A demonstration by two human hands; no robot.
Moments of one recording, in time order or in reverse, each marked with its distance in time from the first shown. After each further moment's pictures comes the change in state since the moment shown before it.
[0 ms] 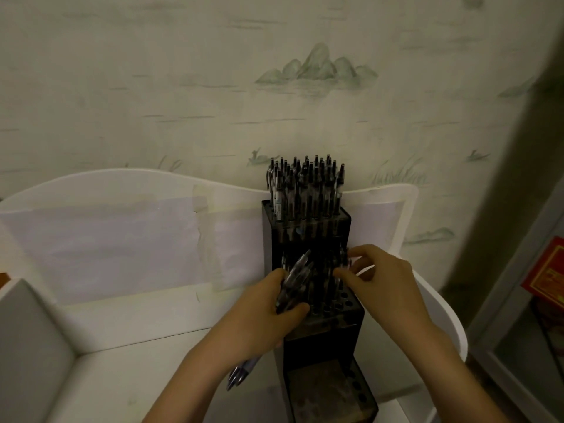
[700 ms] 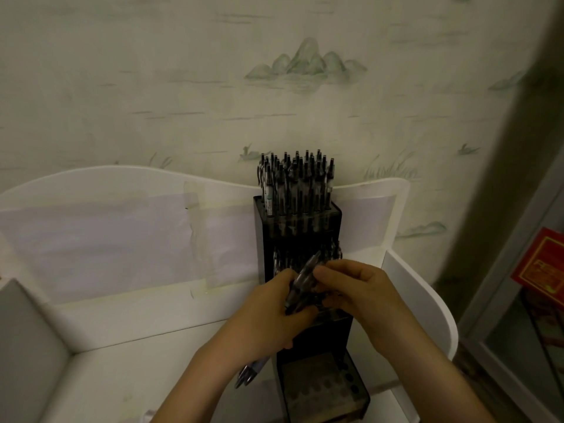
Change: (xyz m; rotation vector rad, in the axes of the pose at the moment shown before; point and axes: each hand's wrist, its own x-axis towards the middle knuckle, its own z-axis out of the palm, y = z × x) left_hand 0.003 0.008 0.019 -0.010 -0.077 -0.035; right_hand -0.024 -0.017 -0.001 0.853 -0.328 0.336
